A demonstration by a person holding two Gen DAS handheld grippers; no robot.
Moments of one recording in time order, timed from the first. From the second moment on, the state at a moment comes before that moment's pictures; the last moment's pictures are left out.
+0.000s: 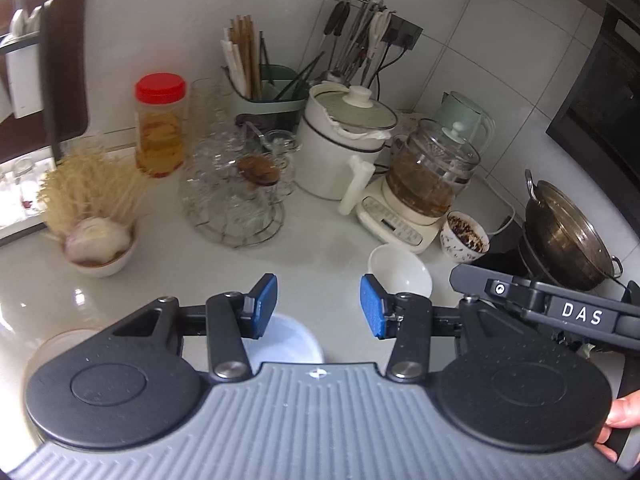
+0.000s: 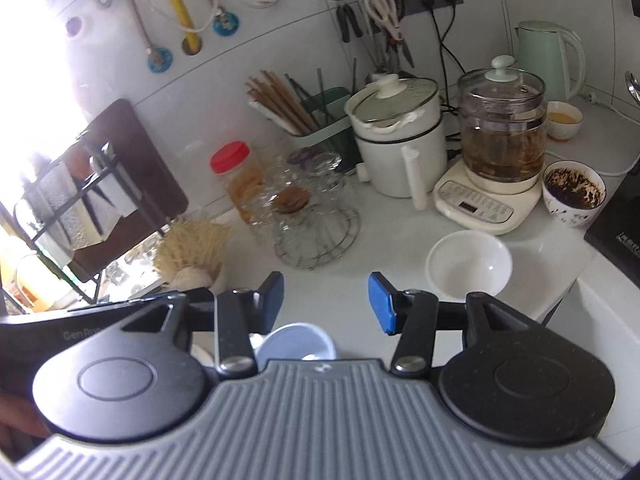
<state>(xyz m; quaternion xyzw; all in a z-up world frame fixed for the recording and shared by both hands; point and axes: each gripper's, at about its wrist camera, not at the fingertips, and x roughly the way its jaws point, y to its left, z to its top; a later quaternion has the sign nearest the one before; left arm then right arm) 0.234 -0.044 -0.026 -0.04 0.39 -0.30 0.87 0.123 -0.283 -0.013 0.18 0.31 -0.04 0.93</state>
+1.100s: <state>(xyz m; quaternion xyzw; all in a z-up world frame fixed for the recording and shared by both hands) 0.341 -0.278 -0.157 0.00 0.51 -0.30 0.81 0.199 -0.485 -0.144 0.23 0.45 -0.05 0.86</state>
